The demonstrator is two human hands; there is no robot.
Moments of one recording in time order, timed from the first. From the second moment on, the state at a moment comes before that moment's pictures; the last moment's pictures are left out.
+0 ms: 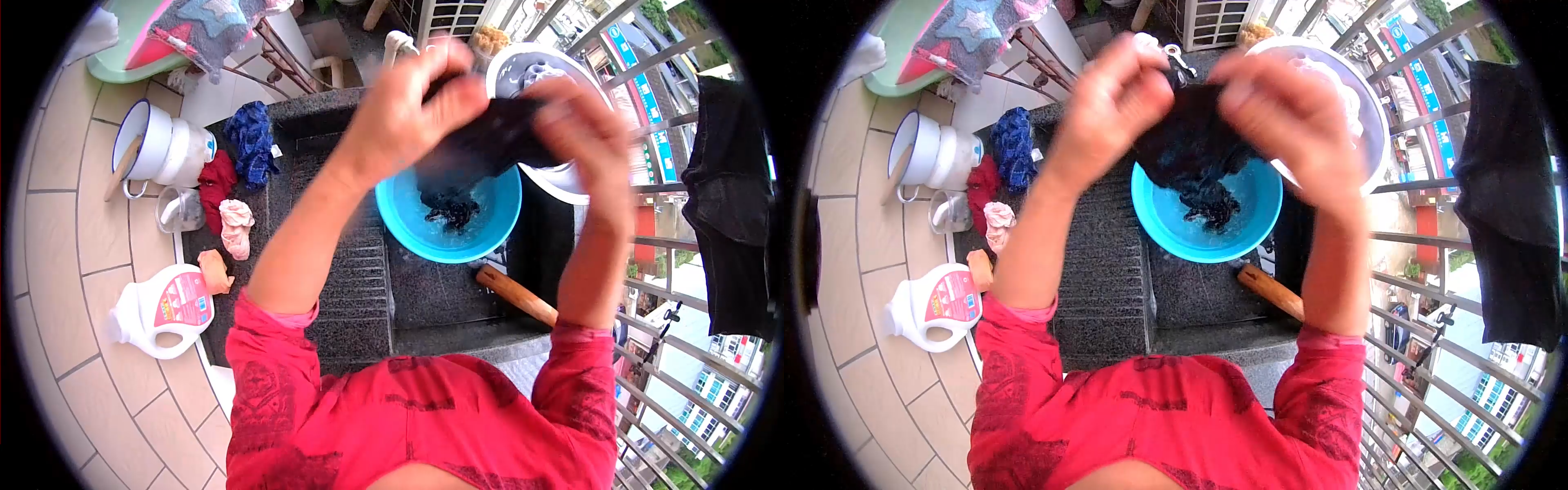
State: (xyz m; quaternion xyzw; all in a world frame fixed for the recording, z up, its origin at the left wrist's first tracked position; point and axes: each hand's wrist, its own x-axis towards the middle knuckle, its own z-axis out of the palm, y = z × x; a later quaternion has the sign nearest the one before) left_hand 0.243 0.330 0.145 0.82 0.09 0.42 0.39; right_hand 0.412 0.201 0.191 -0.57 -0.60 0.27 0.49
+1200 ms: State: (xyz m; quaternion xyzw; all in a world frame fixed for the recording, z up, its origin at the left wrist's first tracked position) left_hand 0.236 0.342 0.058 0.94 0.11 -0.03 0.32; right_hand 0.411 0.158 -0.221 -0.75 -0.51 0.28 0.30
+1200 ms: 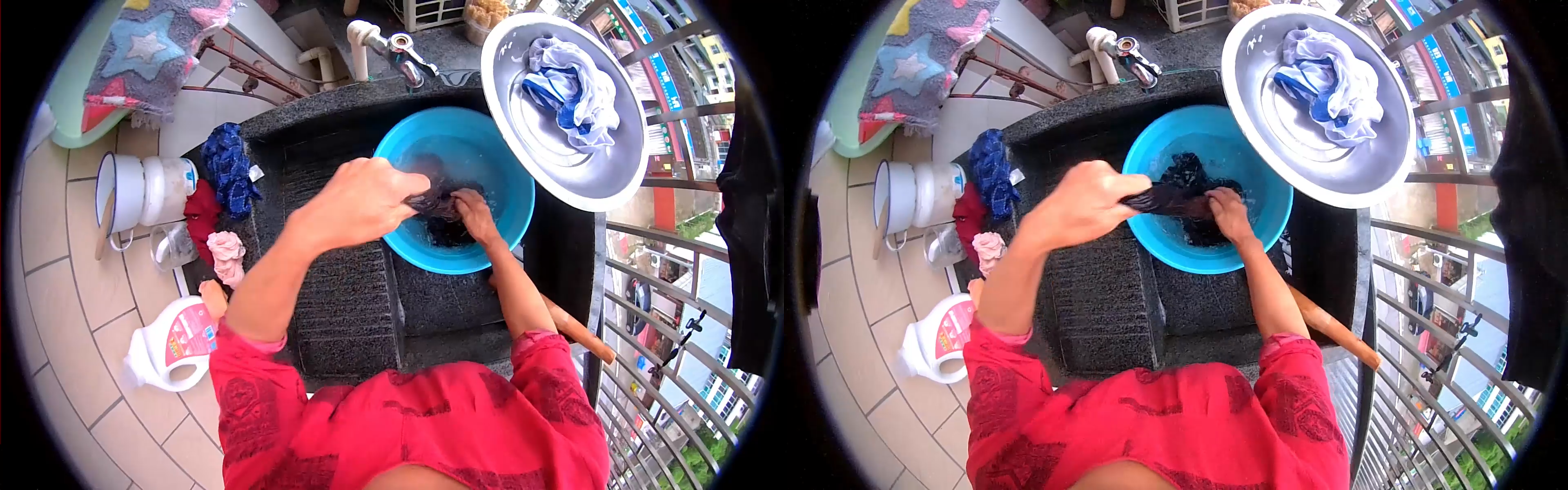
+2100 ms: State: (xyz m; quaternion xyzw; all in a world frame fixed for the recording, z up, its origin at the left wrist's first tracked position) left_hand 0.204 0.350 0.178 0.96 0.23 0.16 -0.10; right_hand 0.474 0.132 0.199 -0.21 -0.25 0.39 0.86
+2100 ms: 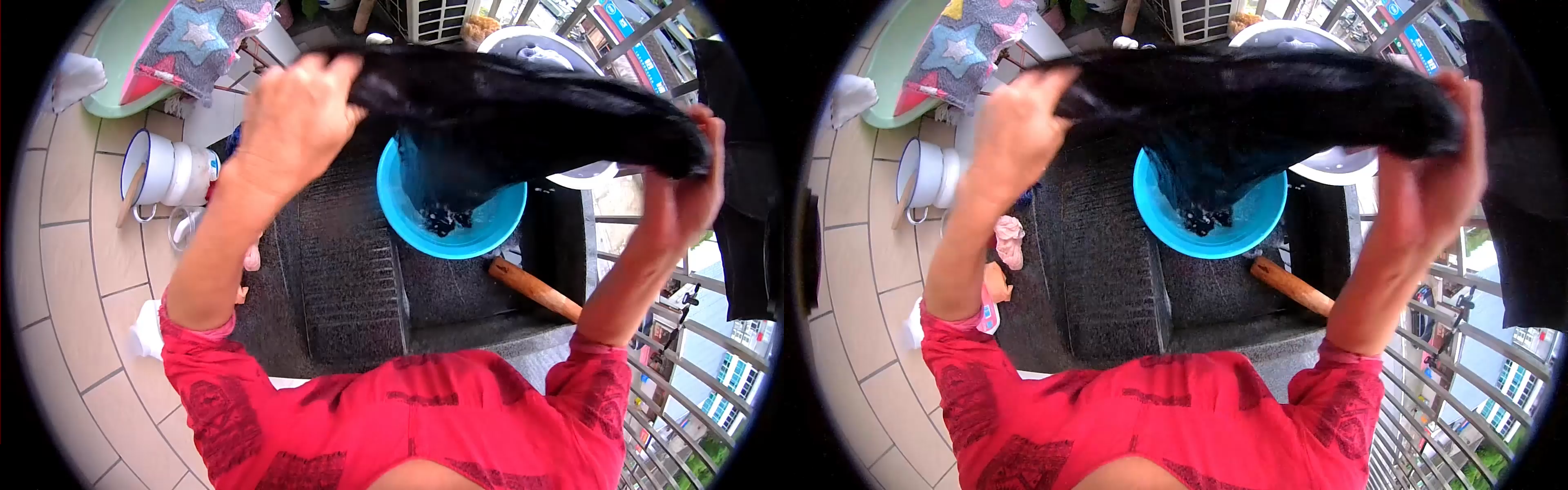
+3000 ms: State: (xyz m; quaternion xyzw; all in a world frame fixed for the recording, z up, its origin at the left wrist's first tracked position) left_hand 0.220 0.115 -0.109 0.87 0.15 -0.07 0.46; right_hand 0.340 0.176 -0.171 -0.84 -0.45 0.30 -0.05
